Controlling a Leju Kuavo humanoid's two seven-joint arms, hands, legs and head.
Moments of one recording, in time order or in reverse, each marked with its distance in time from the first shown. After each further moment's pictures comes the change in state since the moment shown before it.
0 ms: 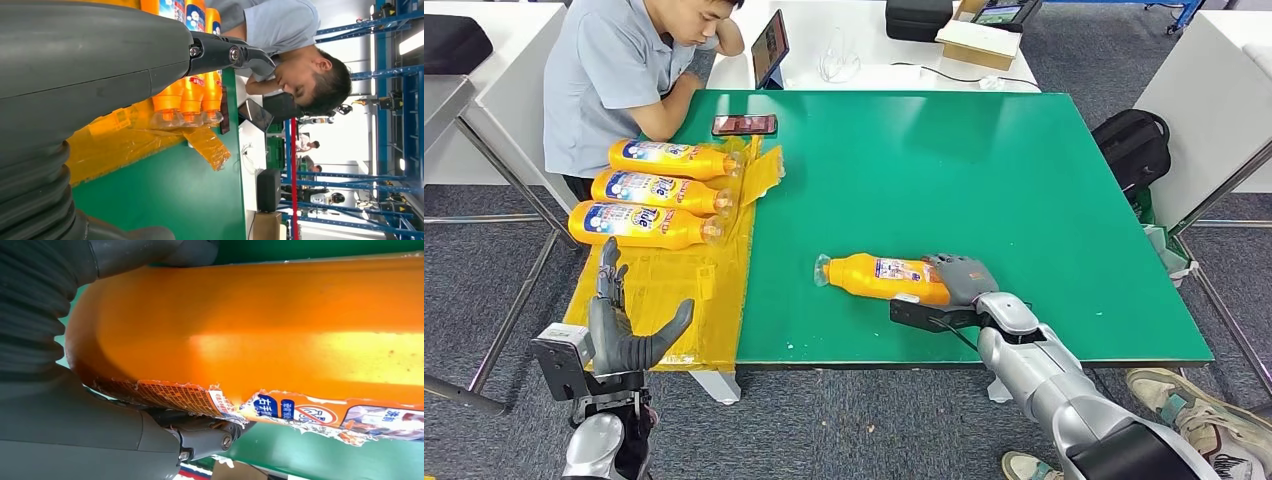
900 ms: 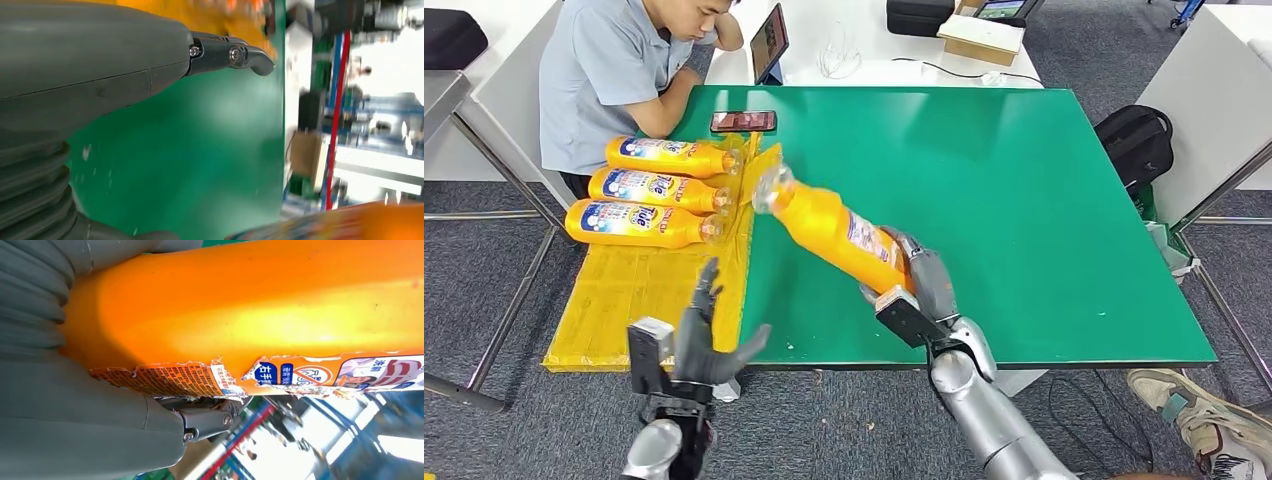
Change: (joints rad) left arm -0.011 -0.055 -0.210 0.149 0.055 -0.075 0.078; right arm 0.297 0.184 -0.226 -0.547 -0.565 -0.225 -0.420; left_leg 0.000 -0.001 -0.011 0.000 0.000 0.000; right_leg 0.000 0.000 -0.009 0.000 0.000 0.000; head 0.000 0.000
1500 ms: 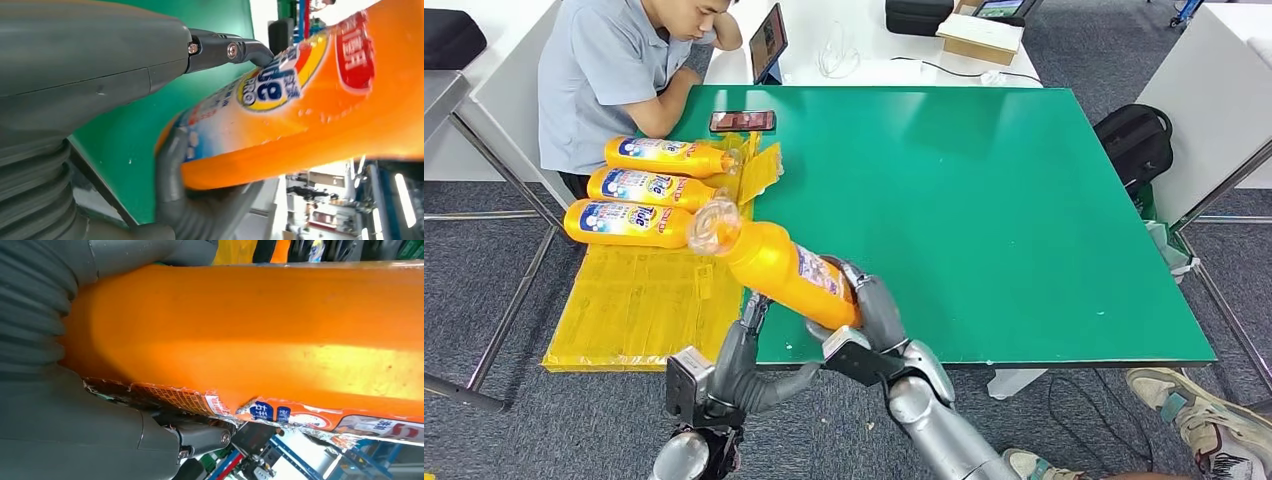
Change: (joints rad) left arm 0.010 0.027 -0.156 -0.010 -0.012 -0.108 -0.075; right arm 0.046 0.095 0.140 0.035 0.063 0.078 -0.049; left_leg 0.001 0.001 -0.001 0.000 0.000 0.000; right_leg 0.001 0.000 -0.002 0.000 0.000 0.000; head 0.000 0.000
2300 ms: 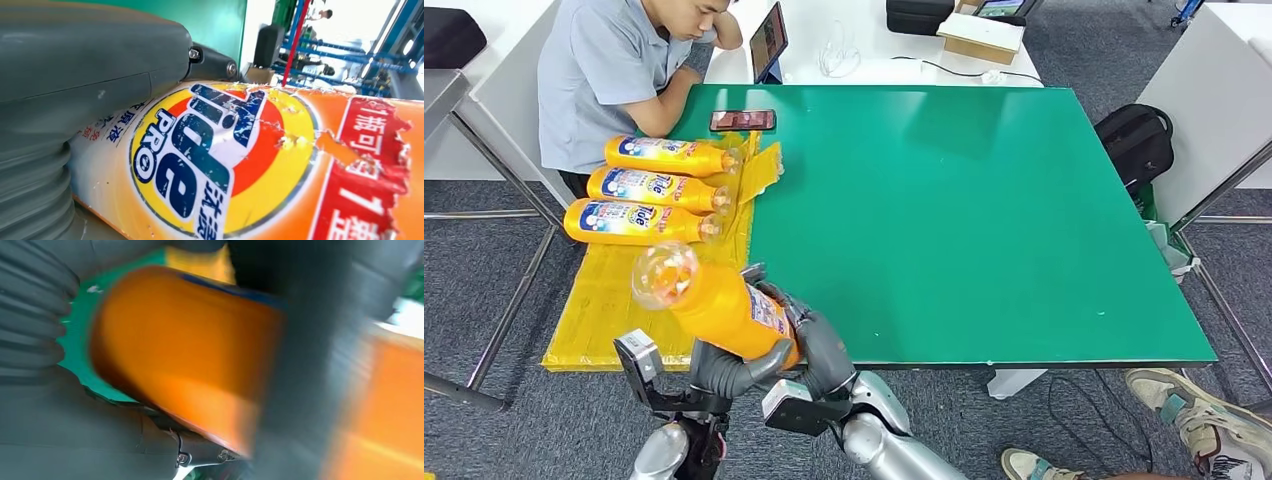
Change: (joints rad) left arm 0.002 -0.005 0.043 -0.072 0.240 -0.041 0.022; right arm -0.001 0.048 0.272 0.101 -0.076 -0.136 -0.010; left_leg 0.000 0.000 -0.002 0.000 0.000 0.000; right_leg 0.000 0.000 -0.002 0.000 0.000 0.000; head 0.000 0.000
